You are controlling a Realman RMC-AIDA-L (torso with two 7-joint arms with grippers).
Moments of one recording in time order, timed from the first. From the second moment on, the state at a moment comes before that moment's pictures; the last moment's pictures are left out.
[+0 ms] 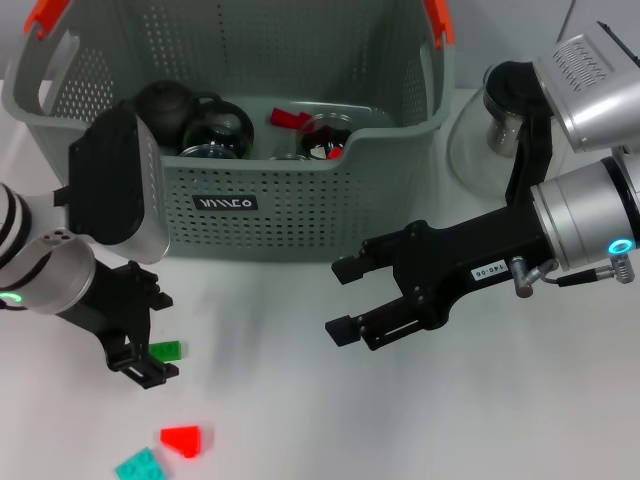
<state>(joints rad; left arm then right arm) -0.42 -2.17 -1.88 -1.44 -0.41 1.61 -1.80 0.74 2.09 -1.11 -0.80 -2.00 -1.63 1.74</state>
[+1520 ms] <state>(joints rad) -0.46 -2.17 -1.85 -1.33 -0.38 1.50 -1.83 0.74 2.10 -1.09 -0.80 -1.99 -1.61 1.74</state>
